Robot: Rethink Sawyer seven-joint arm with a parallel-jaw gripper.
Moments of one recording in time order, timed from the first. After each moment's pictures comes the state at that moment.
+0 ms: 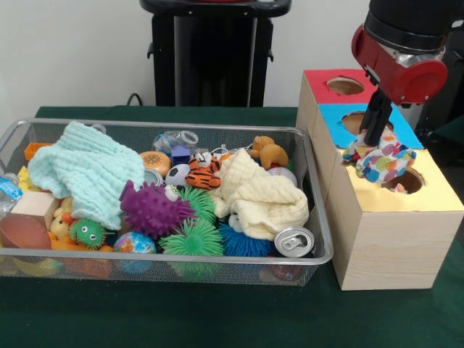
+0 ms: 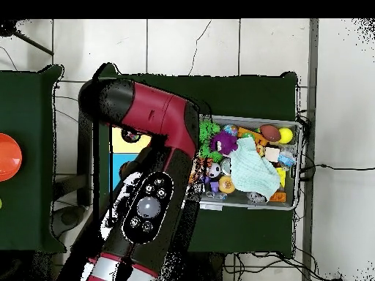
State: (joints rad) arm 0.24 -0.32 -0.60 1.08 0.56 1.03 2.79
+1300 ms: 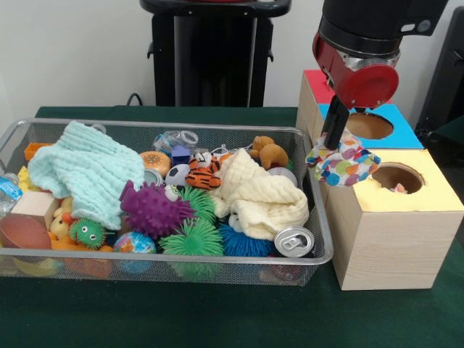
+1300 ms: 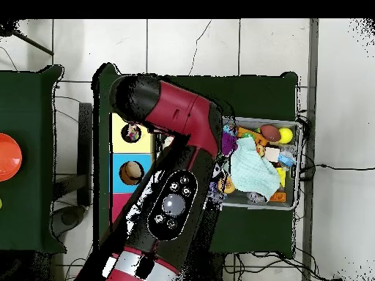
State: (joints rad) arm 0.18 -0.32 -0.60 1.09 0.56 1.03 2.79
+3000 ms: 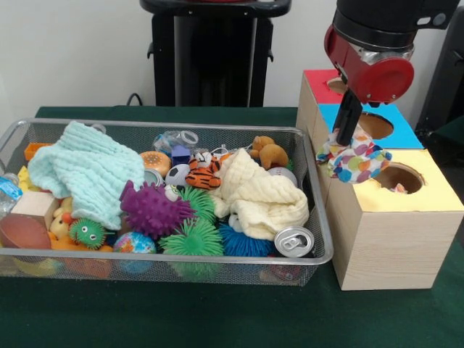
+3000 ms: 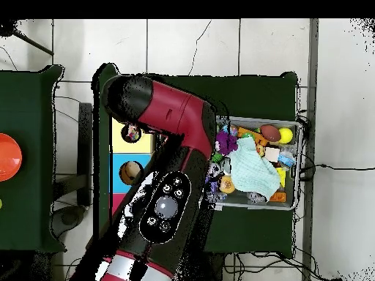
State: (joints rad) arm 0.20 -0.33 -0.61 1.09 0.55 1.04 2.79
